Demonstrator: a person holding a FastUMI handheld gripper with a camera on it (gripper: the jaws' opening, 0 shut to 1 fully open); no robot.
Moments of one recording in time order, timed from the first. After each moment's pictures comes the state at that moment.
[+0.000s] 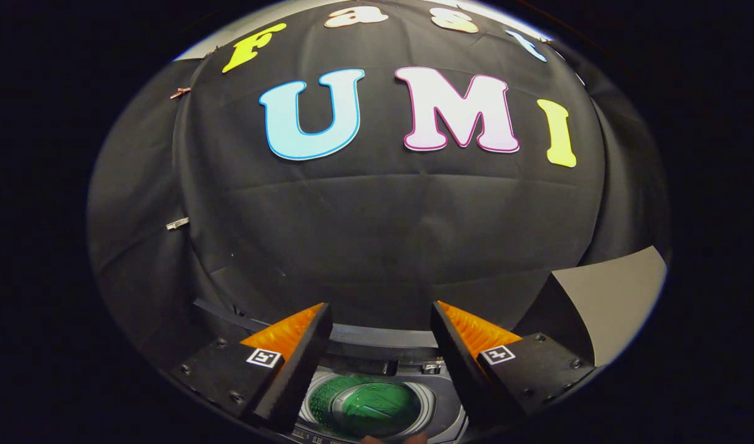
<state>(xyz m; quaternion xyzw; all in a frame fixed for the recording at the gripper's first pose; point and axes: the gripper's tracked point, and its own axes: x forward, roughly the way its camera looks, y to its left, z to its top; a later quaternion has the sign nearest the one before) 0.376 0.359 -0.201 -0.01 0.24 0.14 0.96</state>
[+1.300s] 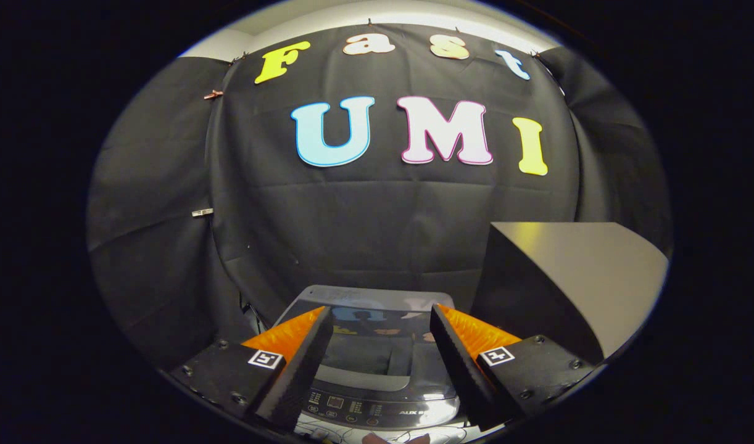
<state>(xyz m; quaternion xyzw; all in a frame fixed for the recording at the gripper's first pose) 0.216 0.316 -0.187 -0.03 0.17 0.14 0.98</state>
